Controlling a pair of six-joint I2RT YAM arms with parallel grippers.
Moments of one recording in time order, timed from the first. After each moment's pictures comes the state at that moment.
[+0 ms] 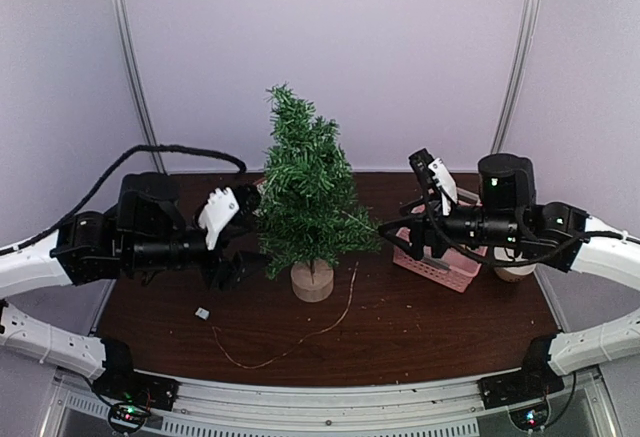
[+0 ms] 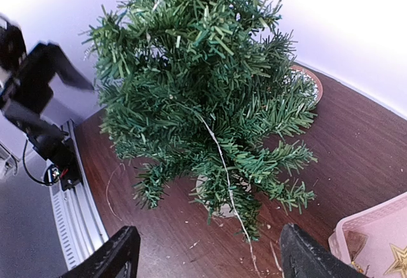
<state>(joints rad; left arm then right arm) -1.09 0.99 0.98 -0.42 -0.12 0.12 0.88 1.03 0.94 -0.27 -0.11 0.18</state>
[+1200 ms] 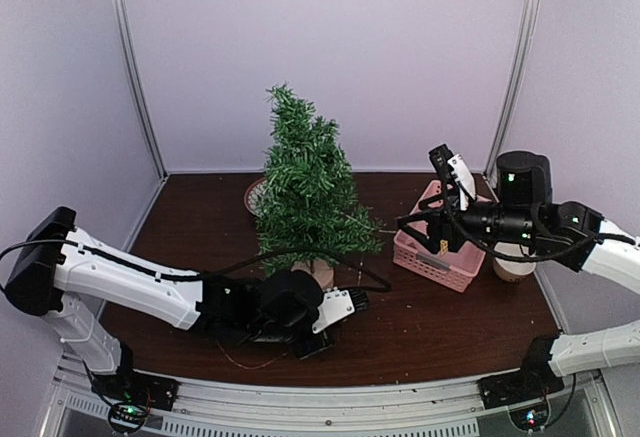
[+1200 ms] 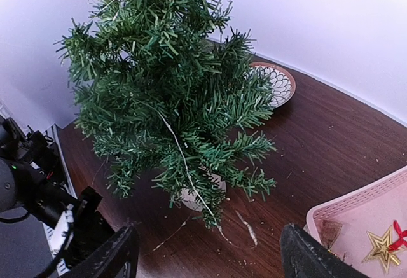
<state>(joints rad) -1.36 1.62 0.95 -0.07 -0.22 0.08 0.80 0.95 0.93 -0.34 -0.11 0.16</state>
